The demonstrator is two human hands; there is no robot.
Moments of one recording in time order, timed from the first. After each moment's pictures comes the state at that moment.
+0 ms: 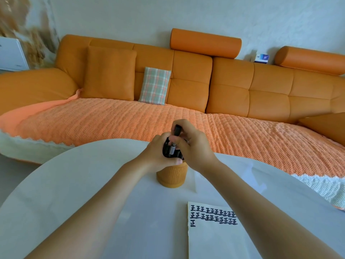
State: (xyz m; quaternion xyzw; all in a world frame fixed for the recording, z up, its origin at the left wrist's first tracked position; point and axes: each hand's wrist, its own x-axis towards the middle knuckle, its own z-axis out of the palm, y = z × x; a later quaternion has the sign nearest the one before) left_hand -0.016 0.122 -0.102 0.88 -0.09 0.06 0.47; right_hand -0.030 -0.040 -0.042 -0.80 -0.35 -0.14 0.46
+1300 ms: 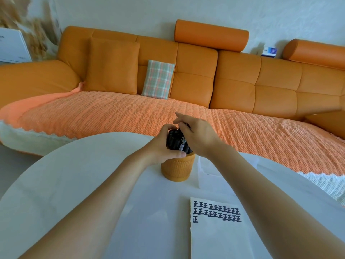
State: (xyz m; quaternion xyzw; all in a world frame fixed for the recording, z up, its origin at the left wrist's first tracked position) left_hand -0.014 0.121 -0.102 0.84 -0.10 0.01 0.54; right_hand 0.006 -0.040 -0.038 -0.90 -0.31 -0.10 0.30
